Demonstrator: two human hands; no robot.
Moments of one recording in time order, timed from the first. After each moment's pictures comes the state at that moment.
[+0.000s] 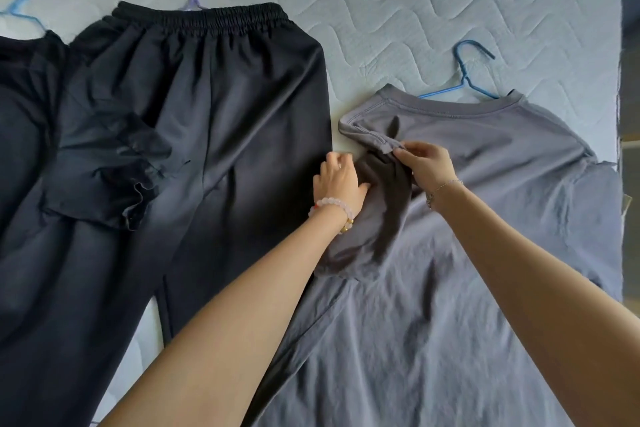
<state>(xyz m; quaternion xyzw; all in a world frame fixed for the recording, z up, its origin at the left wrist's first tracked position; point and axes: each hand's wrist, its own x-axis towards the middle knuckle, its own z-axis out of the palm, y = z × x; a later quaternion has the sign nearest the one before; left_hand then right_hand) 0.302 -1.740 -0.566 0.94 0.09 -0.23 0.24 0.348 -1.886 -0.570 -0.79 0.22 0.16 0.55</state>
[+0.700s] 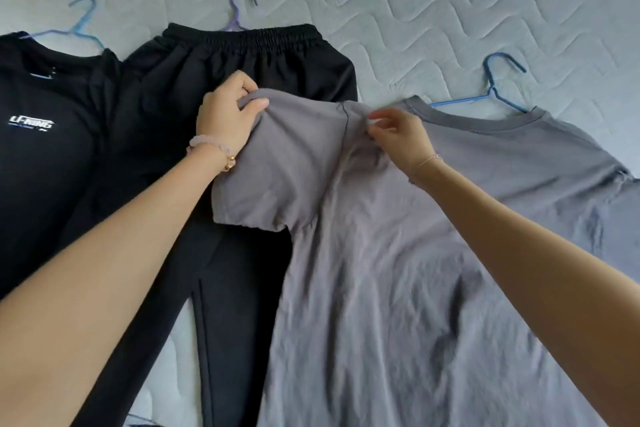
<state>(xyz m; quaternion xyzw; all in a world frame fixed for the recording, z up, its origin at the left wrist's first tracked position) 0.350 -1.543 -0.489 0.93 0.14 0.03 0.35 0.381 -1.795 -0.525 -0.84 0.05 0.17 0.51</state>
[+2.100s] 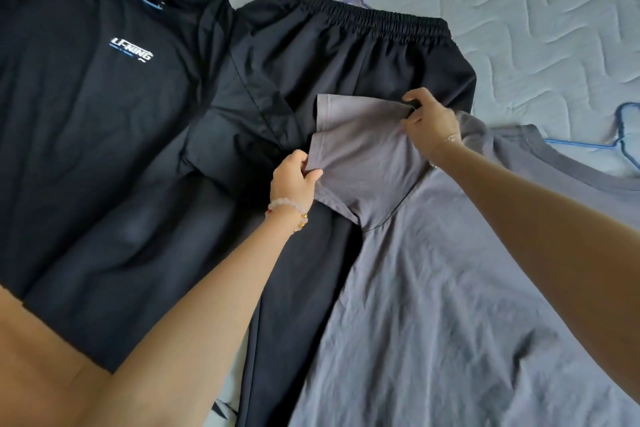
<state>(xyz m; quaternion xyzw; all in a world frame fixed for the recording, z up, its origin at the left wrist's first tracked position) 0.250 -1.514 -0.572 0.83 0.37 -0.06 0.42 0.419 -1.675 -0.558 -0.94 -0.08 0.20 0.25</state>
